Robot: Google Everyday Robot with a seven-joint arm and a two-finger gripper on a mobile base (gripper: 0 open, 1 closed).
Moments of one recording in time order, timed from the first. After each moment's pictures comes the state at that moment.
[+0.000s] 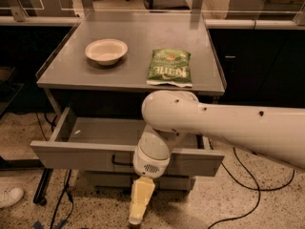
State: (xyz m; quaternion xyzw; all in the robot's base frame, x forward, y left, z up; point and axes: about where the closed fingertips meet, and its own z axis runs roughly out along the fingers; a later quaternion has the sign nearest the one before) arm 0.375 0.037 0.674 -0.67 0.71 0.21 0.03
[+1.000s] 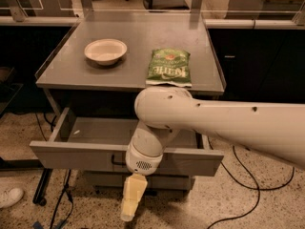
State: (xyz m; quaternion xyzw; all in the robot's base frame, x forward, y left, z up) arm 0.380 0.058 0.687 -0.67 0.71 0.22 0.04
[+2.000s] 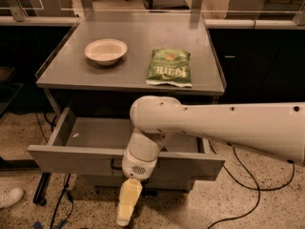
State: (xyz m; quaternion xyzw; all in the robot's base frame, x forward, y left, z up) arm 0.374 0.072 0.650 -0.67 0.70 0.25 0.00
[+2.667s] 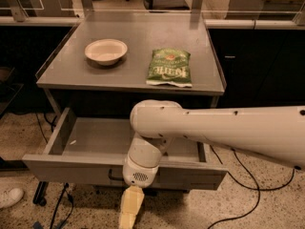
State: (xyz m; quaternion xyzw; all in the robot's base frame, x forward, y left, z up) arm 0.354 0.064 0.651 -0.66 0.70 0.26 -0.01
